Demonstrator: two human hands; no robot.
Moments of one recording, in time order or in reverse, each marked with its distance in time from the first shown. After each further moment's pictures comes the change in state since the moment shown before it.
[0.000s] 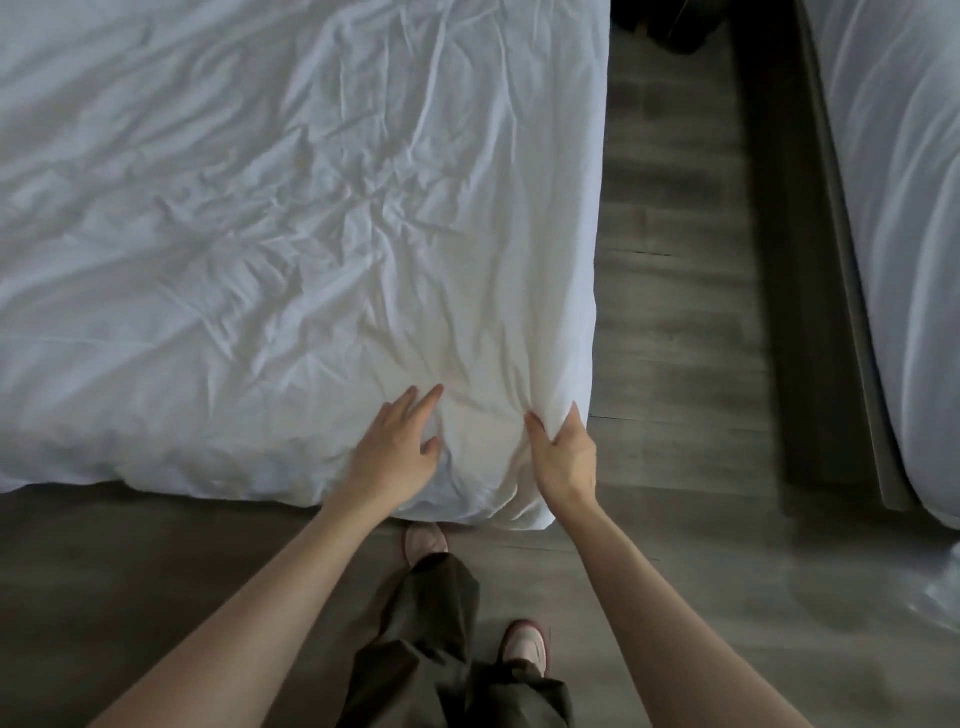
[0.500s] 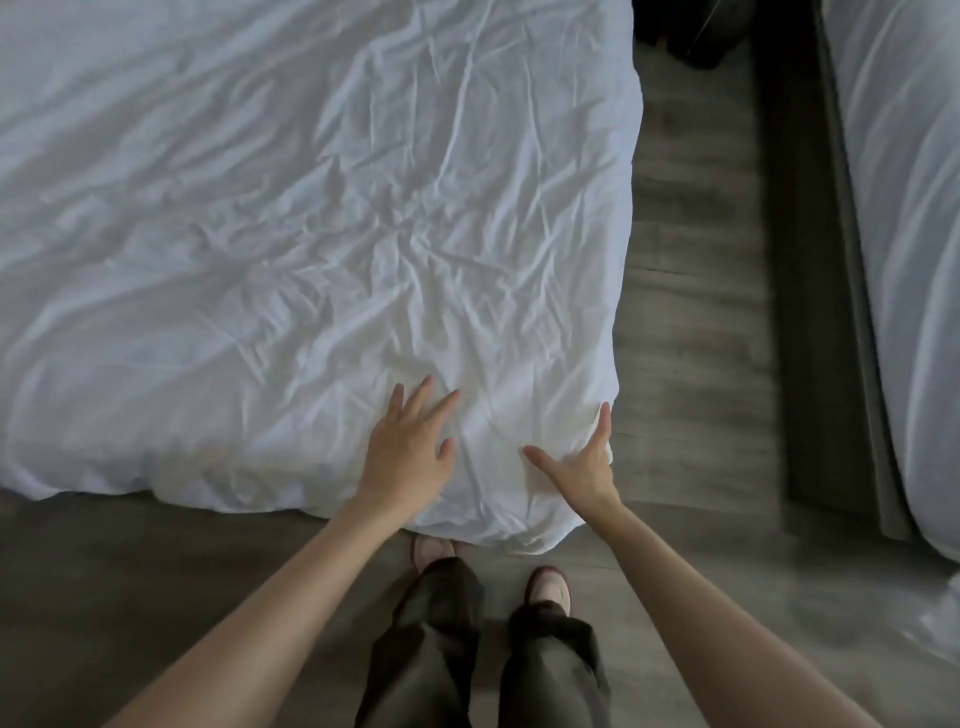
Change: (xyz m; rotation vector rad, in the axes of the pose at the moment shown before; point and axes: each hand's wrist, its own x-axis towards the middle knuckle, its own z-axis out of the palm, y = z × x) left_hand 0.002 0.011 -0.045 0.084 0.077 0.066; right_hand 0.030 -0.009 -0.010 -0.098 -0.188 0.196
